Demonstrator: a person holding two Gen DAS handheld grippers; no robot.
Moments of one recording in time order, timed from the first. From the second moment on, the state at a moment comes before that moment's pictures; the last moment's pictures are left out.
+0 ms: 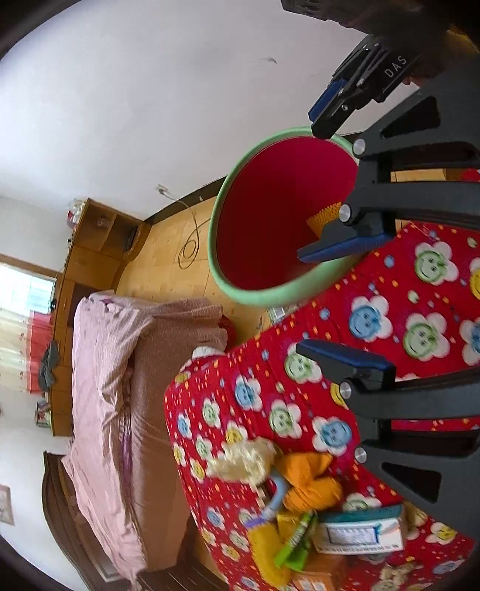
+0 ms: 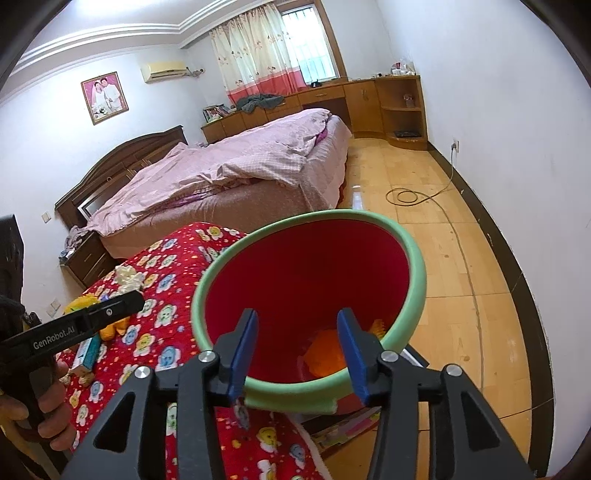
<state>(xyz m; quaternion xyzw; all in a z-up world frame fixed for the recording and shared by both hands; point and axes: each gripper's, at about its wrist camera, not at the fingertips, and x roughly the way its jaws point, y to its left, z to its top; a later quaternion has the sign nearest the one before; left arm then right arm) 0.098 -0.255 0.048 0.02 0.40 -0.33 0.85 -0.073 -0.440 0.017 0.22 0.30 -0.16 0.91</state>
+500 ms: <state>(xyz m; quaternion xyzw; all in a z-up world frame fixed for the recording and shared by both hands) 0.101 -0.160 0.053 -0.01 0.40 -0.24 0.88 -0.069 -0.393 0.023 0.22 0.30 -0.13 0.92</state>
